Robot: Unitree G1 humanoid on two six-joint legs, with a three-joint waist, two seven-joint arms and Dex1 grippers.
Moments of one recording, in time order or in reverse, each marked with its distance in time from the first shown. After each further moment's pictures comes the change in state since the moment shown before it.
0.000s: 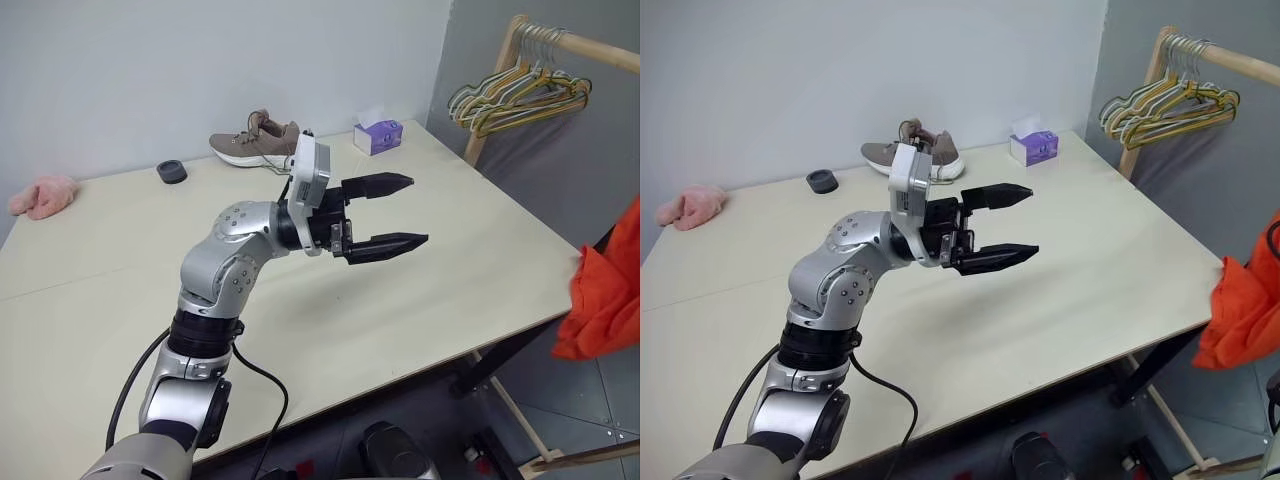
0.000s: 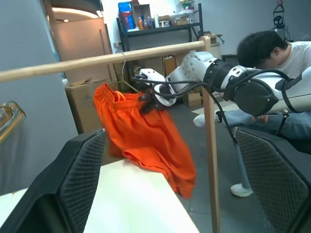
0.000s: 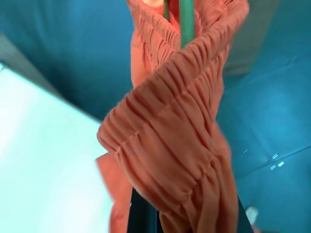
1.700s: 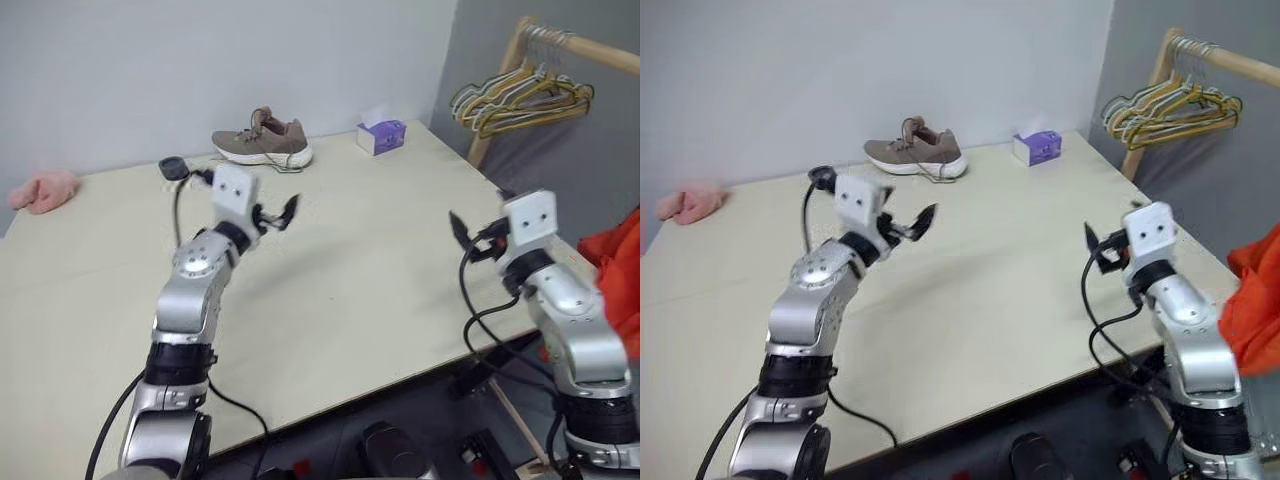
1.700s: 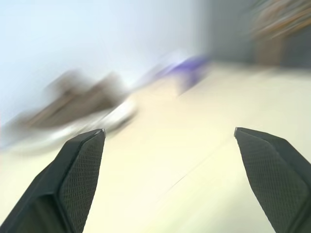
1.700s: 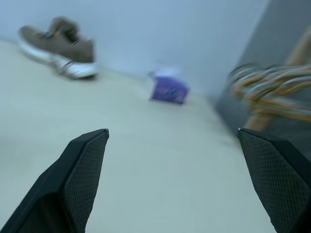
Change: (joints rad) left arm 0.295 0.060 0.196 0.093 0.536 -0.022 0.841; right arm 0.643 0.551 0.569 -1.018 -0.057 -0.647 0.147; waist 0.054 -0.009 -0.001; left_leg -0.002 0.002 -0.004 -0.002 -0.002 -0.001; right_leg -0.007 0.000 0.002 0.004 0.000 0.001
